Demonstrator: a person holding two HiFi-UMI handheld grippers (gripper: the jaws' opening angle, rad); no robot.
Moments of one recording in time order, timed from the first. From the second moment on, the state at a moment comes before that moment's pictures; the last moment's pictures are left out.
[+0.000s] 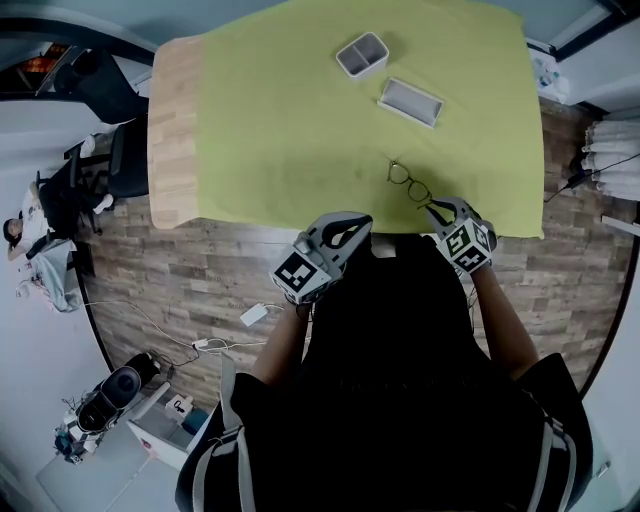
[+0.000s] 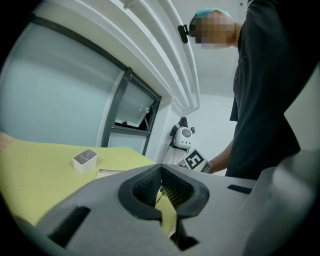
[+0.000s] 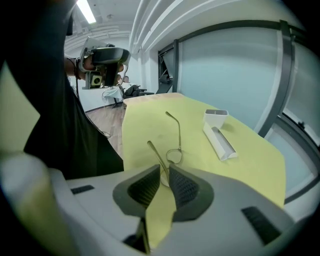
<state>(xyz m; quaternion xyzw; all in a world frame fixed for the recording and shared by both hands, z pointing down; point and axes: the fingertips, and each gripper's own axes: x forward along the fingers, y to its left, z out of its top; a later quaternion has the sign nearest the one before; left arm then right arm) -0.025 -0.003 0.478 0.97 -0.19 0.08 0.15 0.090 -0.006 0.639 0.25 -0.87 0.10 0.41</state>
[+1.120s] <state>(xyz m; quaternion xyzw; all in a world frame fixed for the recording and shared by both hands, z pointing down) -0.032 -0.005 0.487 0.97 -0.19 0.09 0.15 0.061 -0.047 0.660 0.17 -0.87 0.05 0.45</state>
